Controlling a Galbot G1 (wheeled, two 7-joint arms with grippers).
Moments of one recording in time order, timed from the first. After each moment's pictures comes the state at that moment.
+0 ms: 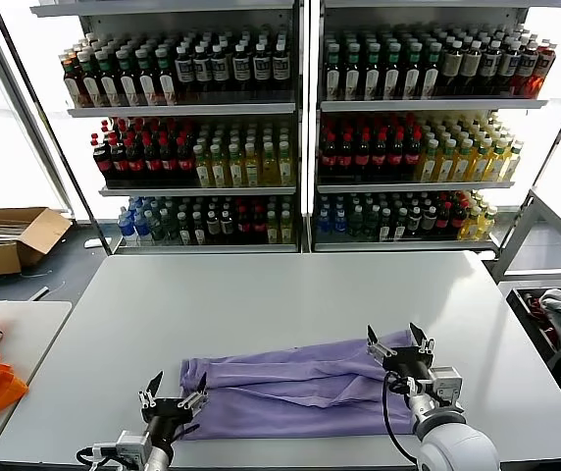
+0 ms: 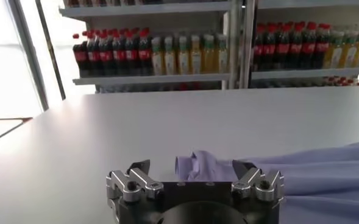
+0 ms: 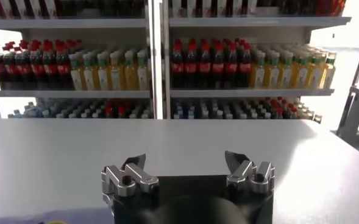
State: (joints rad) left arm 1.61 -1.39 -0.47 -2.09 -0.16 0.32 -0.13; right arm -1.36 1.23 0.40 2.13 0.36 -0.50 0.25
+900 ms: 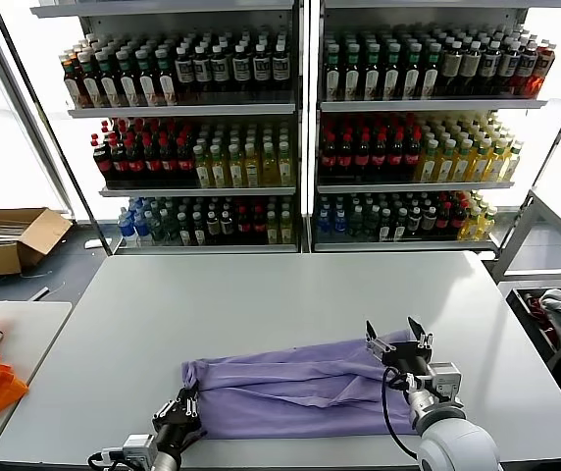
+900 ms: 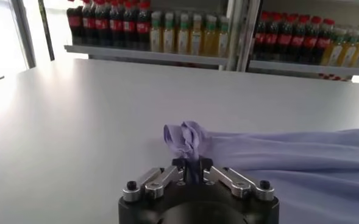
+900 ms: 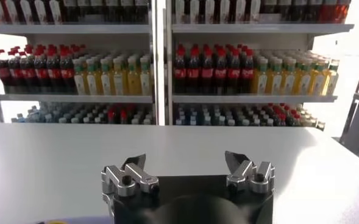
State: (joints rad) left arm 1.60 -1.42 -0.47 -2.02 -0.24 0.34 -0.10; right arm -1.34 1.22 0.40 2.13 0.36 -0.50 0.25
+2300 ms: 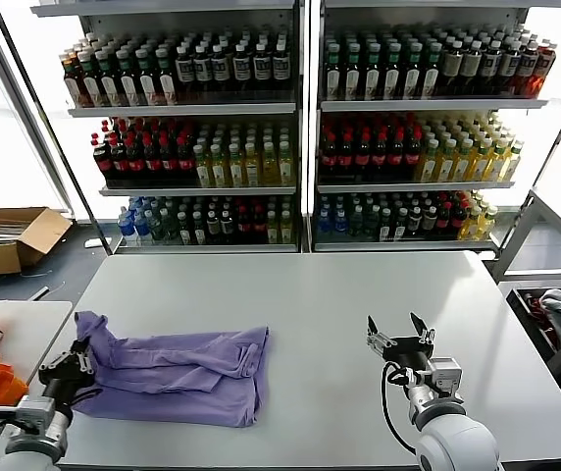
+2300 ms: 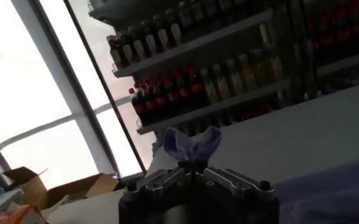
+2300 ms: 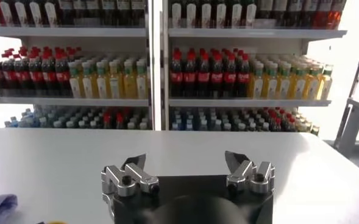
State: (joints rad) left arm 1.55 -1.16 -0.77 -2.04 -0.15 0.30 -0.04; right arm -1.34 1.23 0.41 2.16 0.34 -0.52 0.26
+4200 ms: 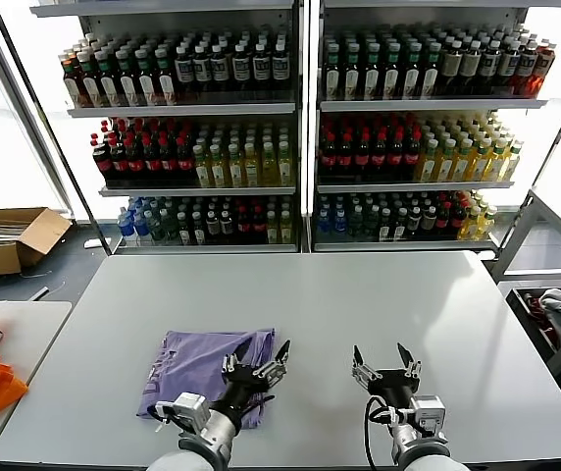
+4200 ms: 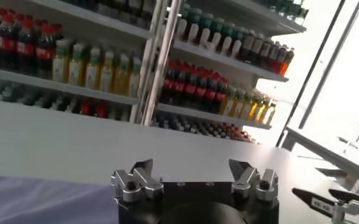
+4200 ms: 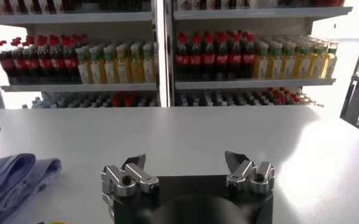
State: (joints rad) left arm 1.41 -1.37 -0.21 -2.13 -0.40 0.38 -0.12; right arm -1.47 1.33 0.35 2.18 0.23 -0.47 0.26
